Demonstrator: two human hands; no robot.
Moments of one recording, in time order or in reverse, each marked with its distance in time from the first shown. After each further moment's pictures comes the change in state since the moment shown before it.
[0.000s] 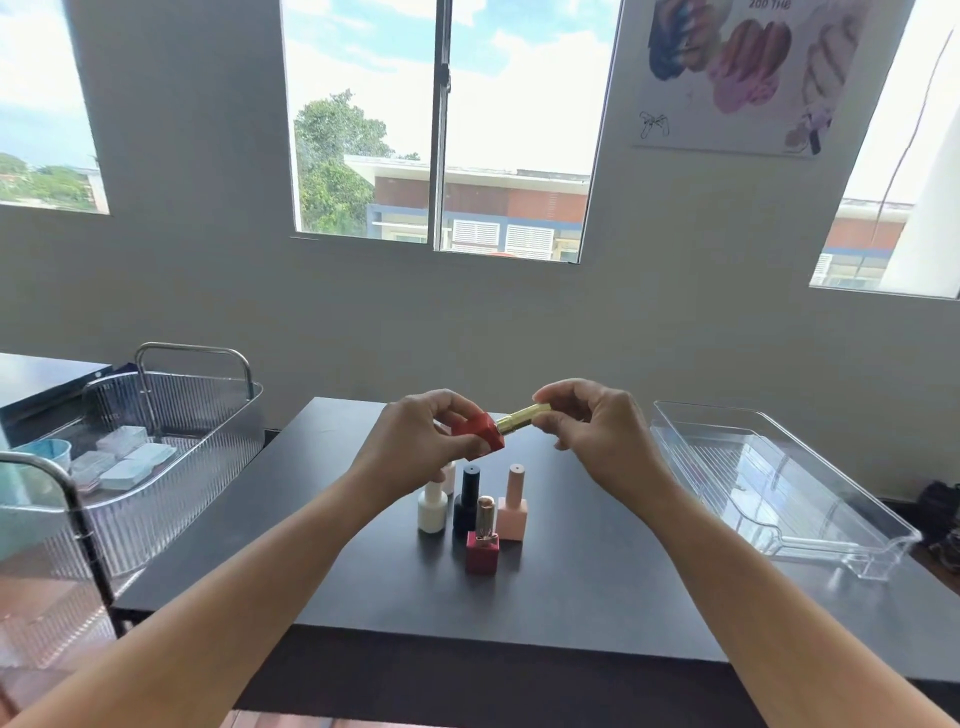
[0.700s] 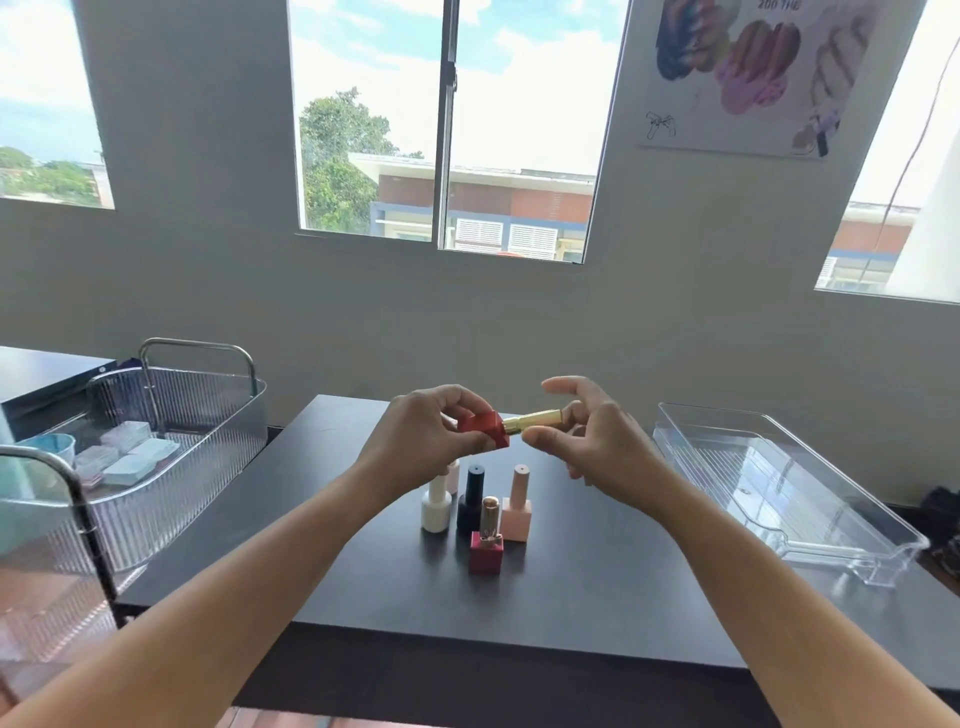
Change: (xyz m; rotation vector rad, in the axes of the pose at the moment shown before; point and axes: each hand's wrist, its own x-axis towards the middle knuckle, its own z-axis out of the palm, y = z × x) left_hand 0.000 0.007 -0.002 0.051 0.001 0.010; right_hand 0.005 0.013 -0.002 -0.116 -0.193 0.022
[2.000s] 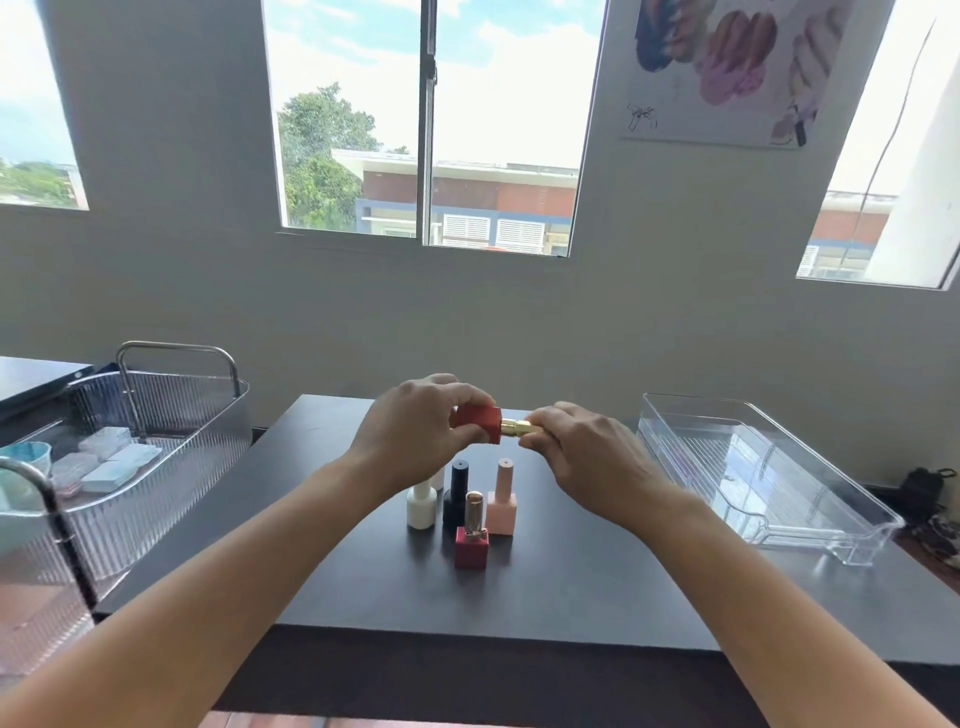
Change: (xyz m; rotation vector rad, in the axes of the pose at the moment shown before) left_hand 0.000 0.017 0.004 0.430 0.056 0.272; right_hand -0.017 0.004 0.001 -0.635 0.025 -0.226
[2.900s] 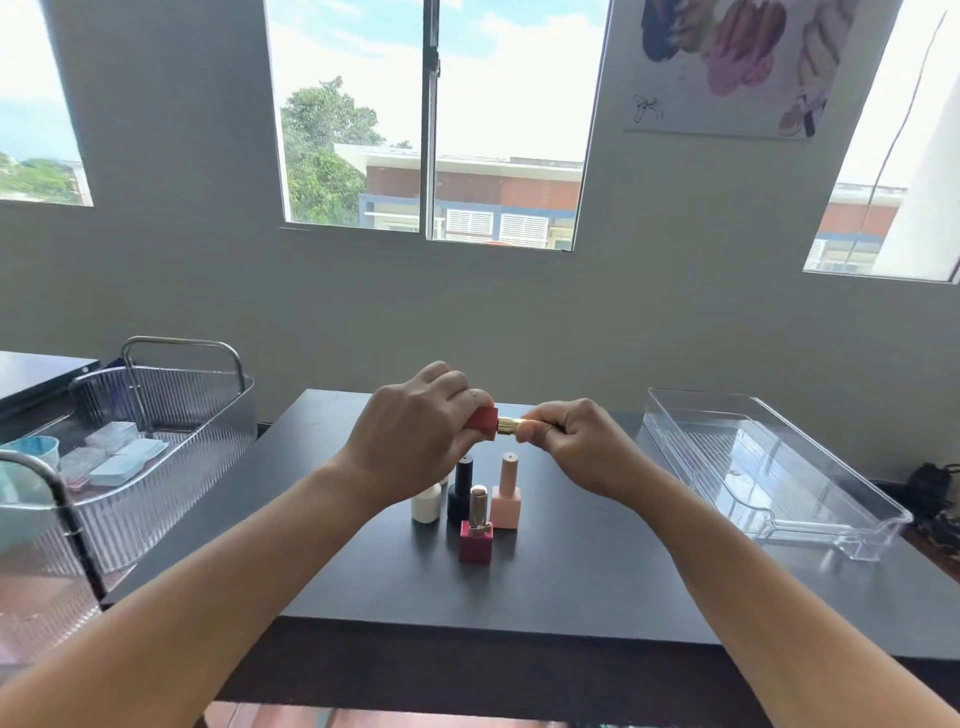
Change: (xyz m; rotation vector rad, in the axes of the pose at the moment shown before) left_hand -0.012 -0.002 -0.003 0.419 0.230 0.454; right_hand 0.014 -0.001 0.007 0.582 -0.141 0.189
